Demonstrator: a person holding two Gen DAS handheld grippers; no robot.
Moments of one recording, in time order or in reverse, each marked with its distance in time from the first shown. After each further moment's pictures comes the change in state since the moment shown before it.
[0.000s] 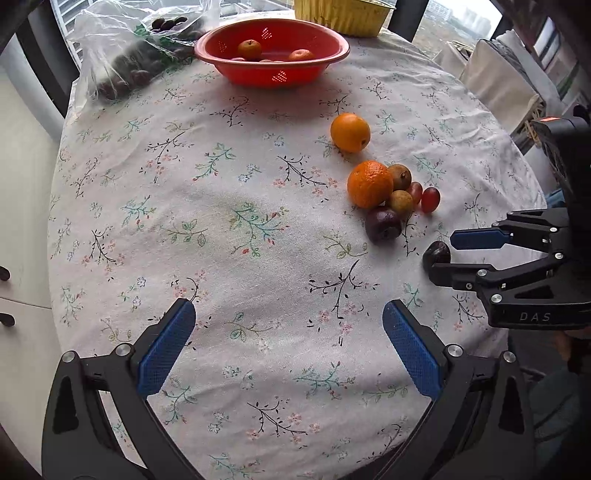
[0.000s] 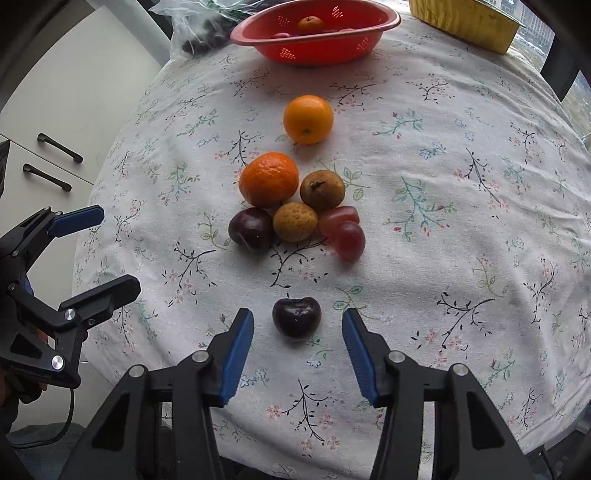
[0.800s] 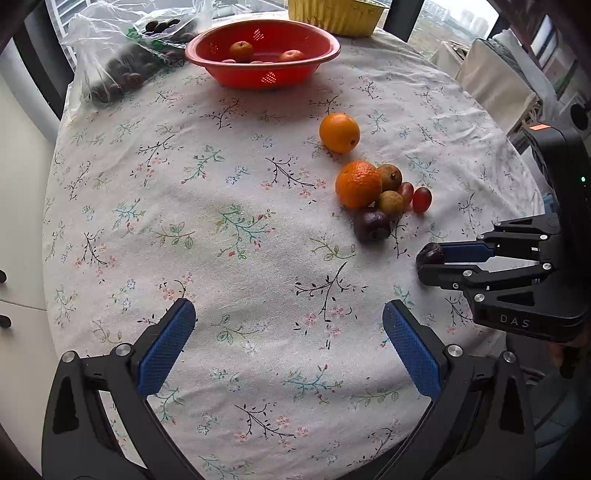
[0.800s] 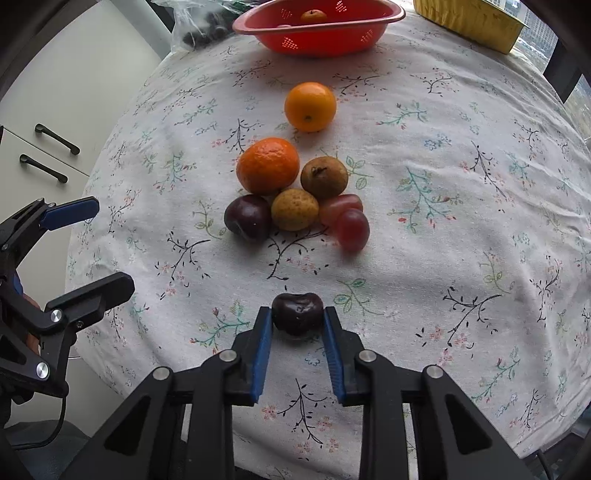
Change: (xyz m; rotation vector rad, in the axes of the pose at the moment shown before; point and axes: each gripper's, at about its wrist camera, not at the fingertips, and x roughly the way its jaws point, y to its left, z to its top) left arm 0.004 -0.009 0.007 0.020 -0.003 -0.015; right arm 0.009 -0.001 -0.005 -0.009 0.003 -0.006
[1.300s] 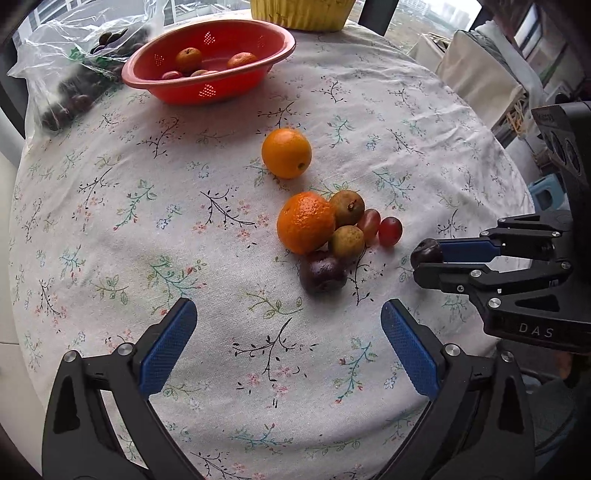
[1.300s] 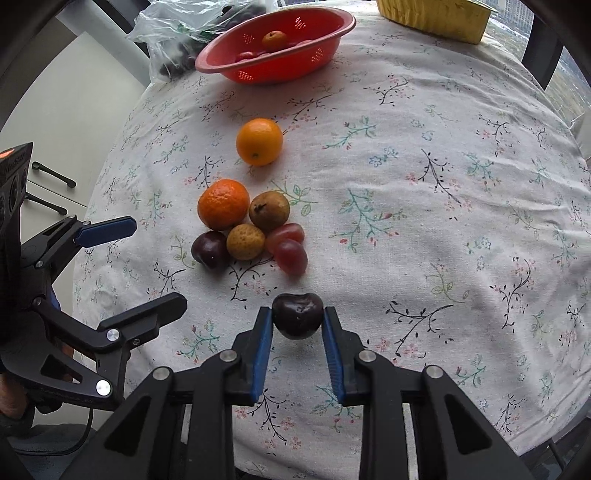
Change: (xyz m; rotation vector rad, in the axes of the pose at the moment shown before) left arm 0.032 -0.039 0.043 0.049 0.008 -0.070; right arm -0.024 -0.041 0.009 0.070 -0.039 0.019
